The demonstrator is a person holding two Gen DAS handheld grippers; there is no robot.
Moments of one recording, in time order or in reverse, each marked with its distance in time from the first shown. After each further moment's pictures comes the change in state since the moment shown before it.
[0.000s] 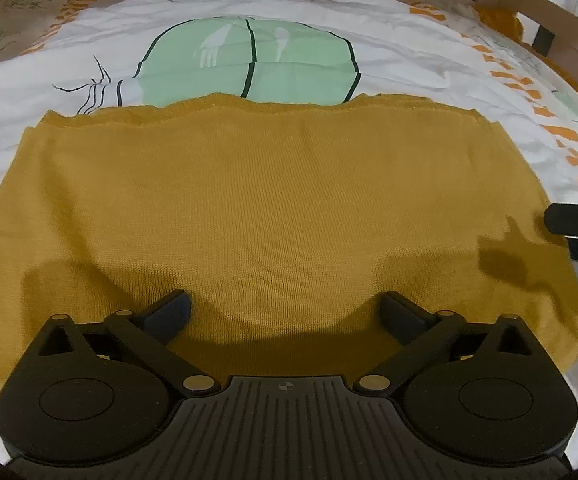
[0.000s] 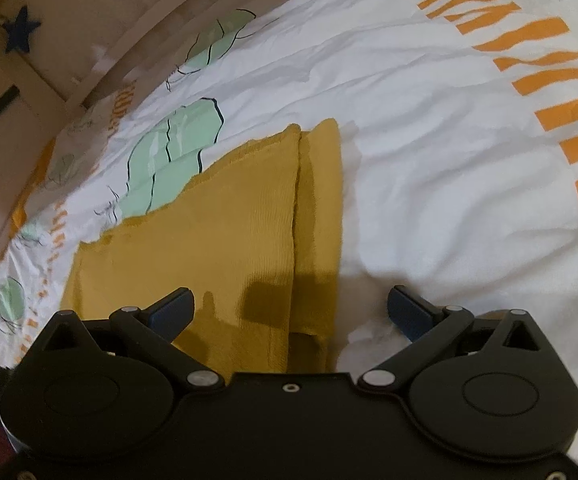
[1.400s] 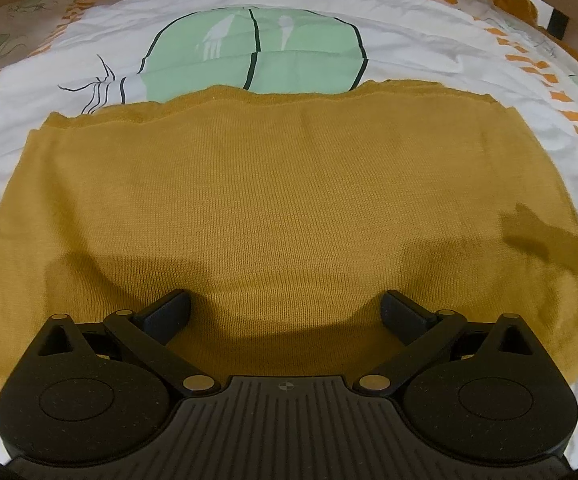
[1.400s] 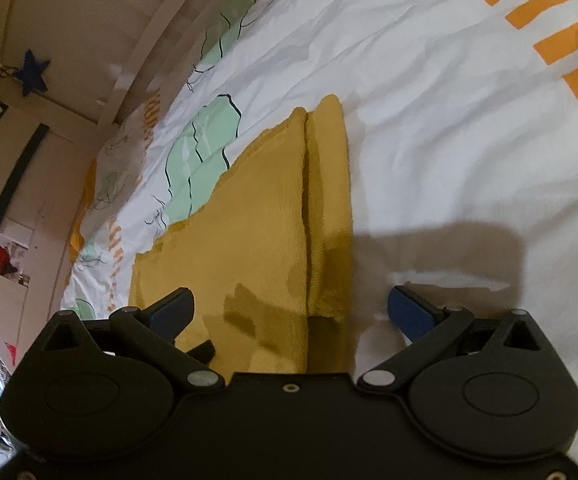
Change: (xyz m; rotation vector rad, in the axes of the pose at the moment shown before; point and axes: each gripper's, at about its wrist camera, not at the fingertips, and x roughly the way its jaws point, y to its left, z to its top) left arm 0.010 -0.010 0.006 0.017 0.041 0.062; right arm -0.001 -0.033 0.007 0.200 0.093 0.225
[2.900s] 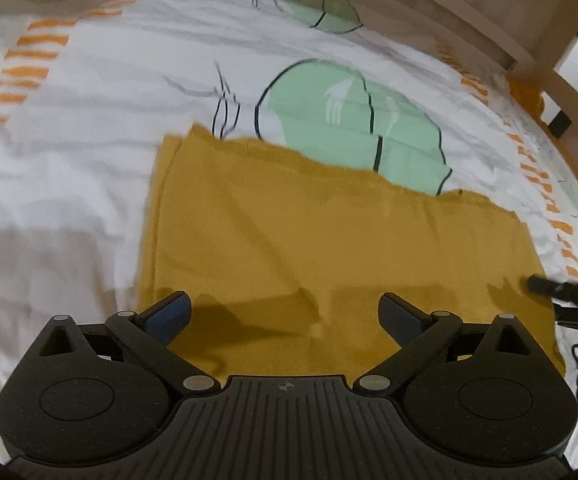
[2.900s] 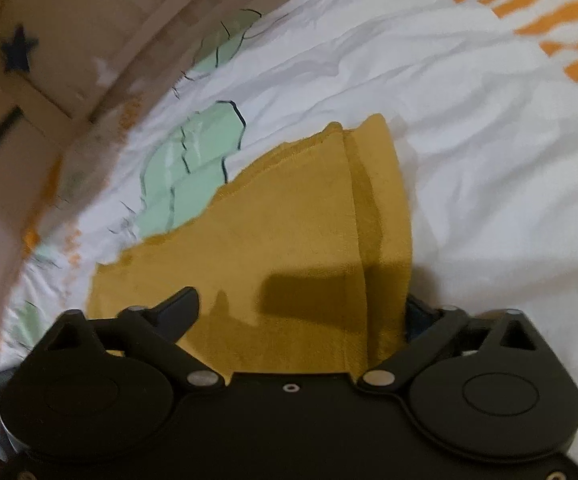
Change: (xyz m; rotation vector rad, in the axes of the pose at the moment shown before) left arm -0.044 0.156 0.025 -0.199 -0.045 -0.179; right arm 0.040 0.050 -0.003 -0.135 -0.097 -0.198
